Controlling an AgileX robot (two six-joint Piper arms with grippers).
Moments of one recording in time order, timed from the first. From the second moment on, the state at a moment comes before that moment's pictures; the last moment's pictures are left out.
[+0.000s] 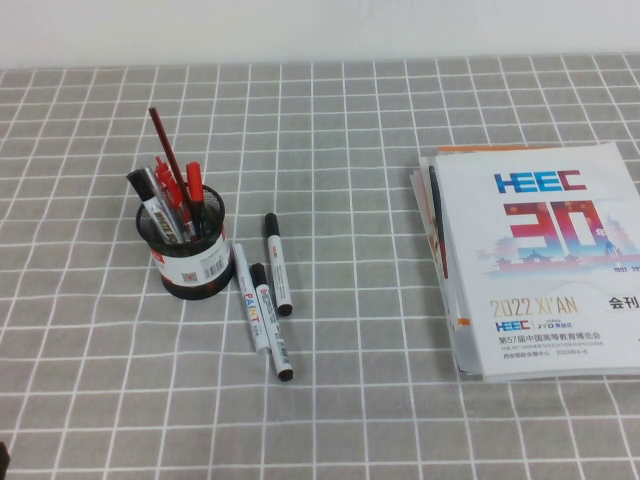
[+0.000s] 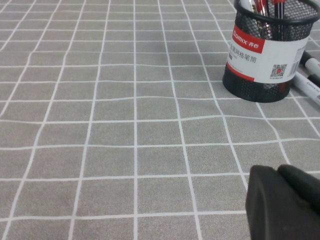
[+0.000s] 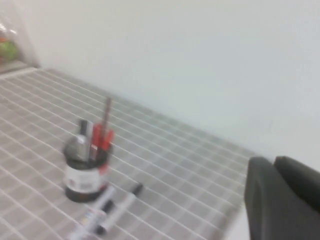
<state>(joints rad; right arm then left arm) 0.37 0.50 -0.65 0.77 0.38 -0.85 -0.14 -0.01 0.03 0.01 0.38 -0.01</state>
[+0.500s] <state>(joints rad) 0.37 0.44 -0.29 0.76 -0.05 -0.91 -0.14 -0.01 0.03 0.01 0.38 -0.01</state>
